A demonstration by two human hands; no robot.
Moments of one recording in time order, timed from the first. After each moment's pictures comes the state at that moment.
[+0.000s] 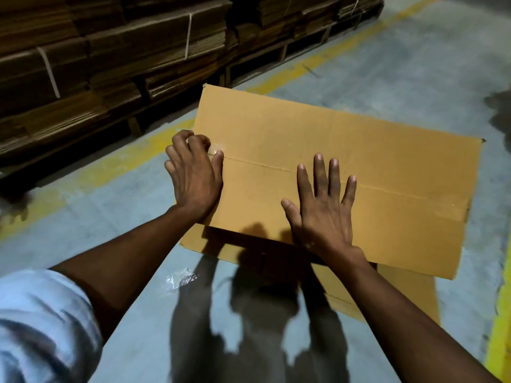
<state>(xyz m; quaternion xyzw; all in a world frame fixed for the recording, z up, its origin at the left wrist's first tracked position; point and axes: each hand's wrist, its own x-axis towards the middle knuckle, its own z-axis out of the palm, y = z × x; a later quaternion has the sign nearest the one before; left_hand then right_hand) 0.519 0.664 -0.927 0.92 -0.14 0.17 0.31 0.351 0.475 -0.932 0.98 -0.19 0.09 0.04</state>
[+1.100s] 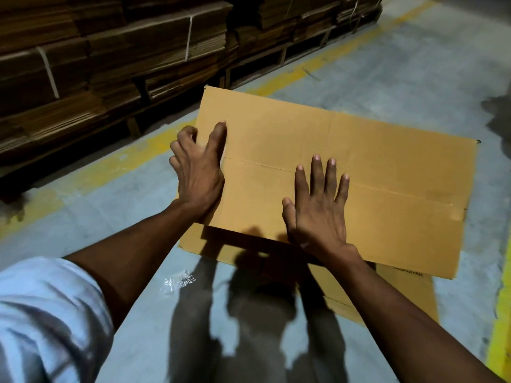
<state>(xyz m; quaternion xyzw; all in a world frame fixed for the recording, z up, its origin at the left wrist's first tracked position) 0.522 0.657 -0.922 0.93 -0.21 0.14 0.28 0.361 0.482 -0.935 0.98 -0.18 0.10 0.04</state>
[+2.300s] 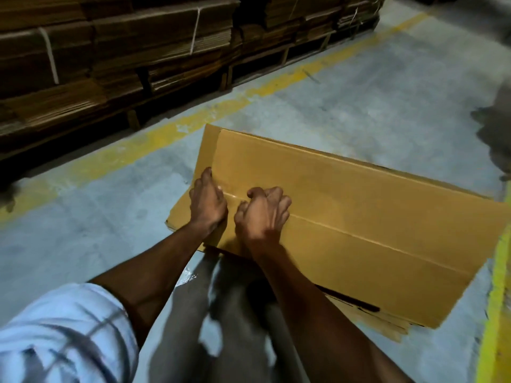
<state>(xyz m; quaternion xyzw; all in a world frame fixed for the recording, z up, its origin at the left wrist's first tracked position) 0.514 0.675 -1.008 0.91 -0.09 -0.08 0.41 0.420 0.603 -0.955 0.91 -0.36 0.09 -0.20</state>
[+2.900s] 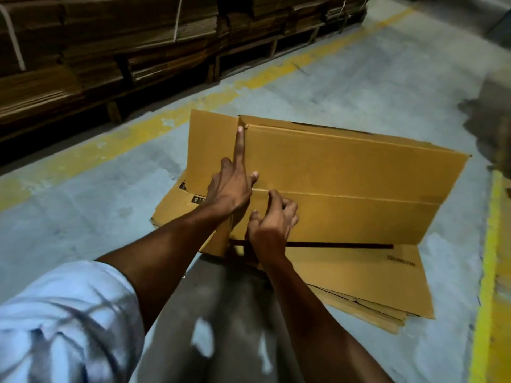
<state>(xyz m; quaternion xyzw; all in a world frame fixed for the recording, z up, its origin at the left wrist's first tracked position) 0.502 0.620 -0.984 0.91 -0.25 -0.07 0.32 0.391 0.579 -1.006 0.83 -0.40 0.18 -0.35</state>
